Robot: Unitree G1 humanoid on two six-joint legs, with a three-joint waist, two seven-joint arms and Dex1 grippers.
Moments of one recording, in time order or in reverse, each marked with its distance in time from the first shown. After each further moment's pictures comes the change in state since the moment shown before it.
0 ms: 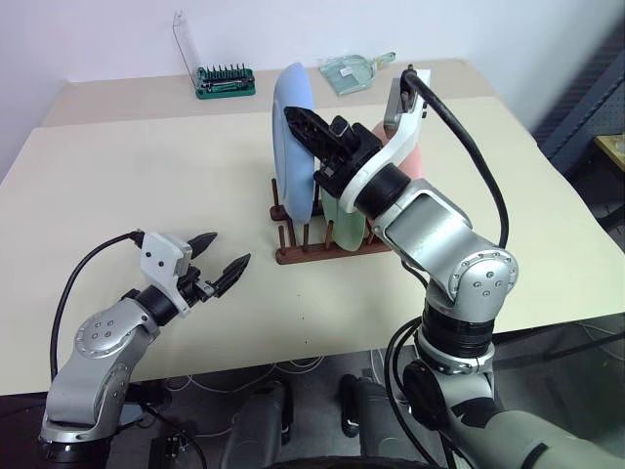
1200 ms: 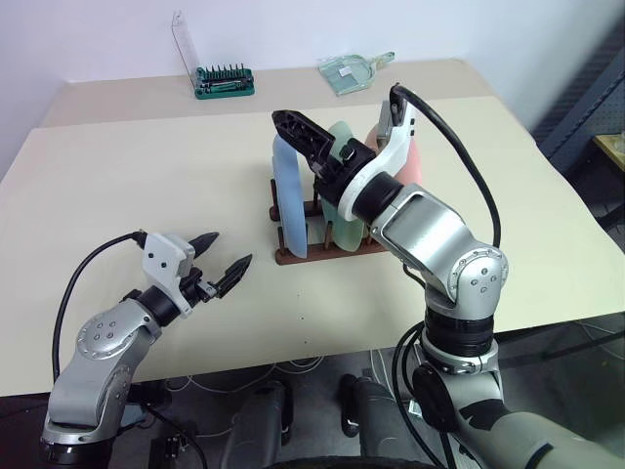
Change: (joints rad) left arm 0.004 -0.010 -0.005 -0.015 0.020 -0.001 0.000; right arm 0.010 -0.084 0.054 0.071 0.139 -0.084 -0.108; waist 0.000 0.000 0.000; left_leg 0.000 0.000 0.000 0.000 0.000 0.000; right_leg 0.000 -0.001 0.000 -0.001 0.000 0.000
